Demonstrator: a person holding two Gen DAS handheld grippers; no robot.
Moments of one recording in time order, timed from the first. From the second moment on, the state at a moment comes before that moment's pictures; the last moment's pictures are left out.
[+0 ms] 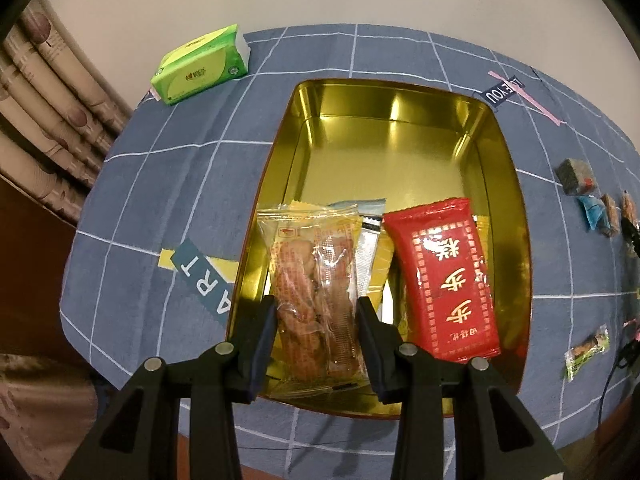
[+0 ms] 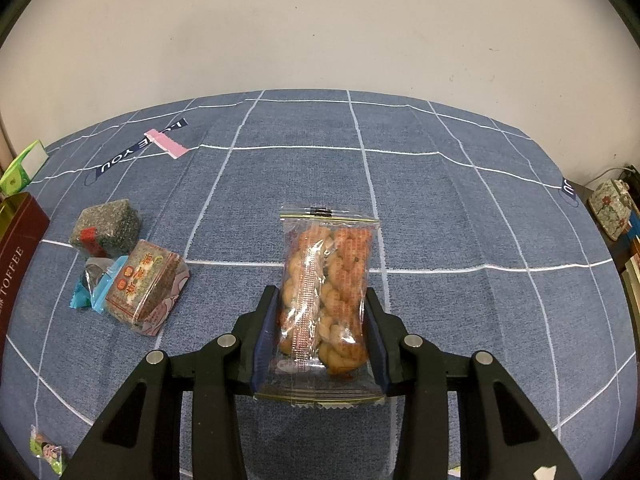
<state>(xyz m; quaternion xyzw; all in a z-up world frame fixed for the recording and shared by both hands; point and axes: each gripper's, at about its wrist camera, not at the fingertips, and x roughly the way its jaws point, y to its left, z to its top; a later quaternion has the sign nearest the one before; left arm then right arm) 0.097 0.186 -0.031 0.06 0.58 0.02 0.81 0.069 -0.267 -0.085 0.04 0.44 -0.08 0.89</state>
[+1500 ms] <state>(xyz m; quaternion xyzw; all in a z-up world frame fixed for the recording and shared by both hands) 0.054 0.219 0.009 0.00 0.49 0.01 0.87 0.058 -0.131 0.013 0.05 0.43 0.01 0.90</state>
